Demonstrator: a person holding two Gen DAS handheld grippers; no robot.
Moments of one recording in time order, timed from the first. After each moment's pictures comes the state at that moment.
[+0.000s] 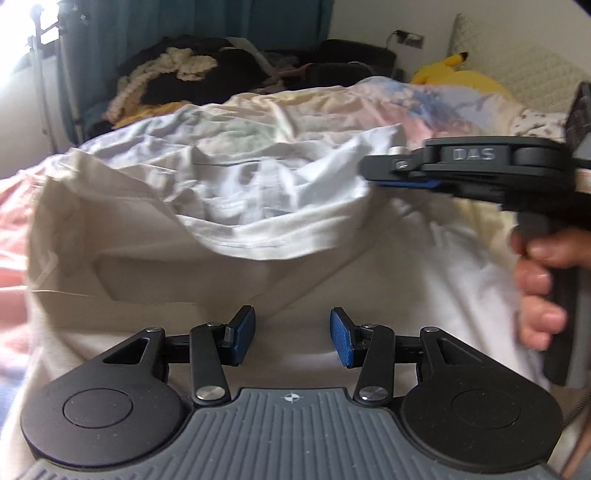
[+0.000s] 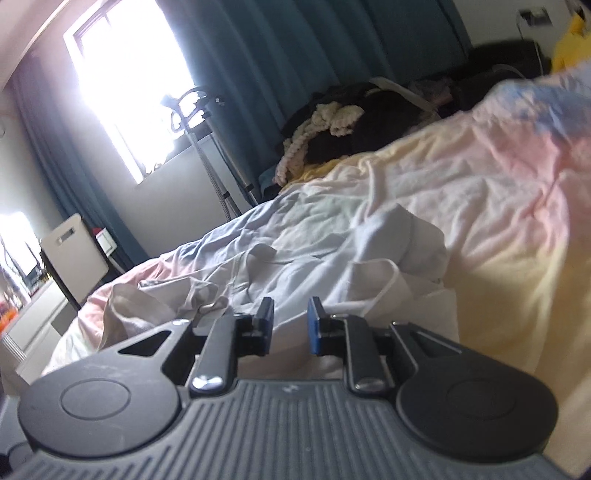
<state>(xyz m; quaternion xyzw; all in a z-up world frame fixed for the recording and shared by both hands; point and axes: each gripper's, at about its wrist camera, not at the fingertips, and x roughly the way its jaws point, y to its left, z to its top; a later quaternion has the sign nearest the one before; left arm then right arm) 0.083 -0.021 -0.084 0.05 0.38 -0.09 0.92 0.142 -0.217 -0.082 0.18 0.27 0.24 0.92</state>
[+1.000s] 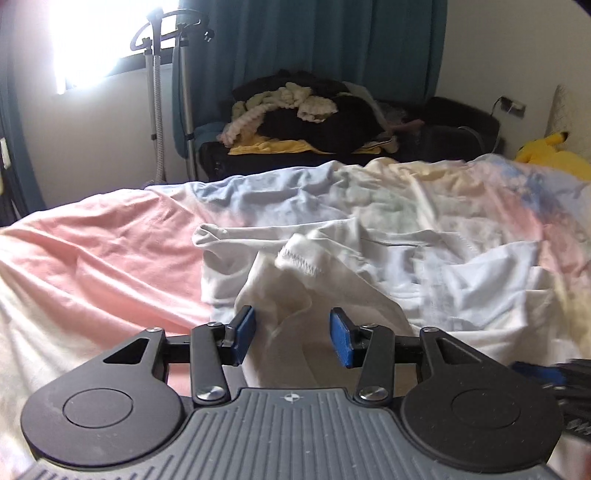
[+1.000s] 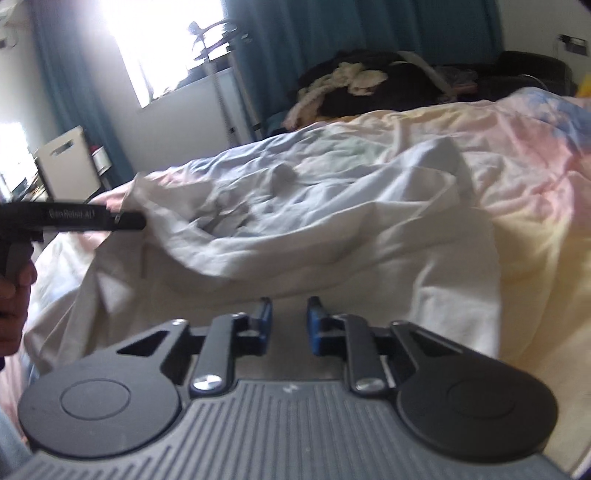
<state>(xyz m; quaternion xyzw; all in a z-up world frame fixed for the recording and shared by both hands) 0.114 0.070 -0.036 0.00 0.33 0.05 0.94 0.099 -0.181 -0.100 0.08 0.32 0.24 0.91</state>
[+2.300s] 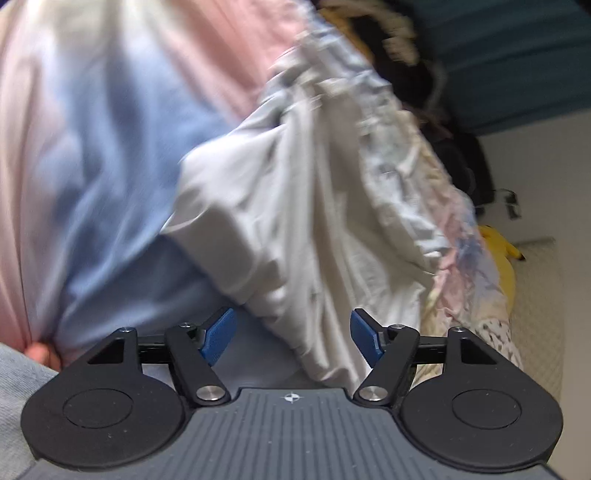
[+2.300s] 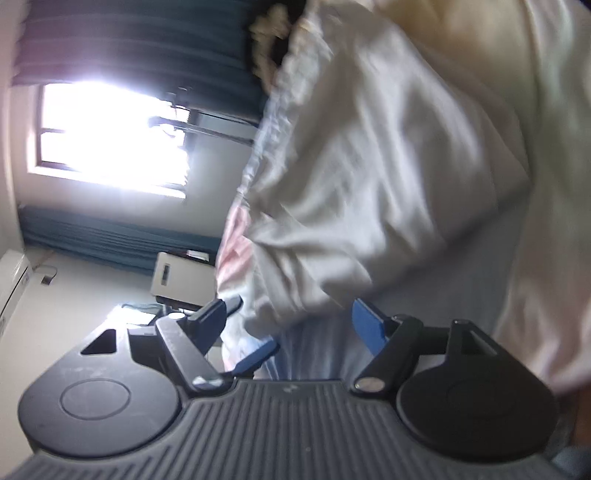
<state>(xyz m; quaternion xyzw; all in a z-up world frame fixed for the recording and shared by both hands) -0.026 0.117 -0.071 -0.46 0.47 0.03 0.76 -0.039 -0.242 -0.117 0.51 0.43 0.24 0.71</state>
